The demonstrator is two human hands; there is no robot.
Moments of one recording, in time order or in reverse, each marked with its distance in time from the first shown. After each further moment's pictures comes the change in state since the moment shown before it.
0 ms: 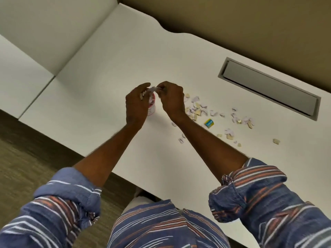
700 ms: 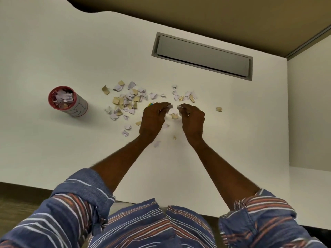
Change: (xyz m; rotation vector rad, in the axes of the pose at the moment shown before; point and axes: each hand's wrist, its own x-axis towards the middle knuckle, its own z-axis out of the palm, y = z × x) left_hand -0.143 0.042 0.224 -0.034 -0.527 0.171; right_hand -0.117 0.222 -0.178 -0.115 0.367 0.314
